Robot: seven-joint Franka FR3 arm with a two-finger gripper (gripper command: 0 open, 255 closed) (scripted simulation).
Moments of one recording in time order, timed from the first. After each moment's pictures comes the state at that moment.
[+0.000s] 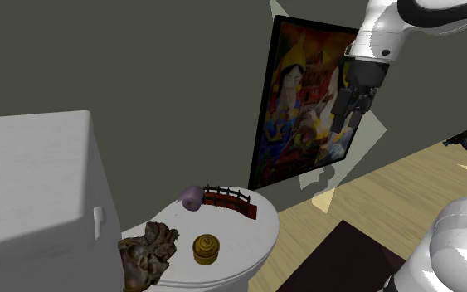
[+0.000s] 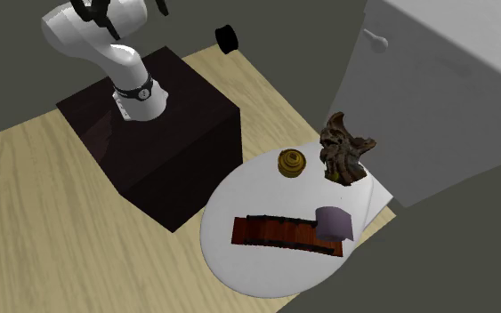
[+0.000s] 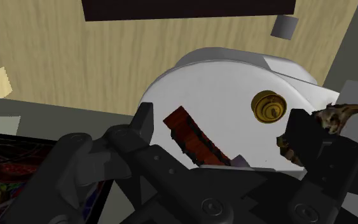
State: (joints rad) arm -0.01 -0.81 -0.02 -2.31 0.04 1.49 0.04
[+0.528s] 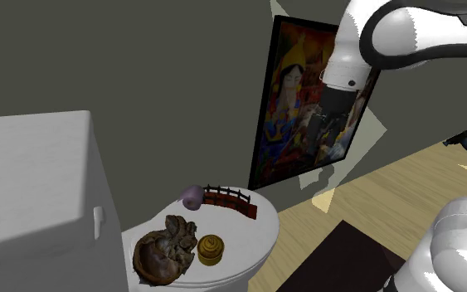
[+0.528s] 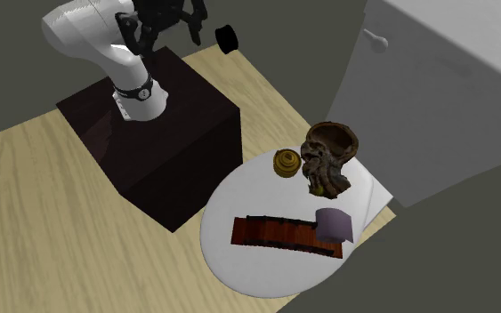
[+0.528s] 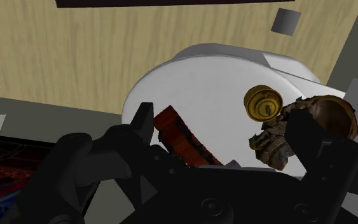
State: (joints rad) arm 0.01 -0.75 0.05 -2.44 0.08 1.68 0.09
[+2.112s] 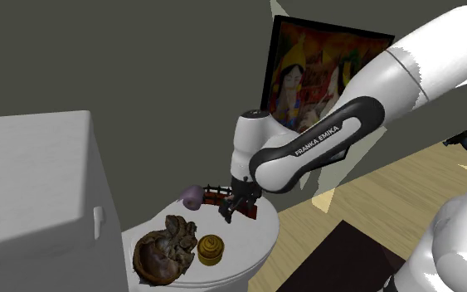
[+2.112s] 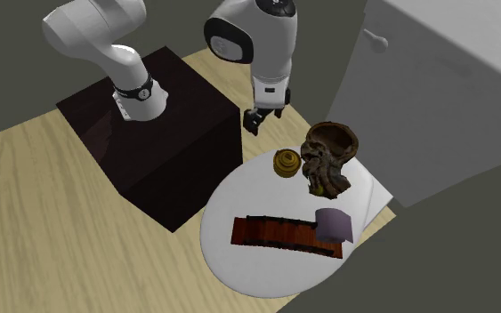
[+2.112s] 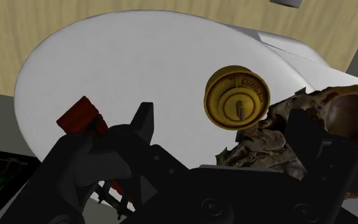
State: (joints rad) arm 0.06 -0.01 0.34 -2.47 0.00 2.47 0.44
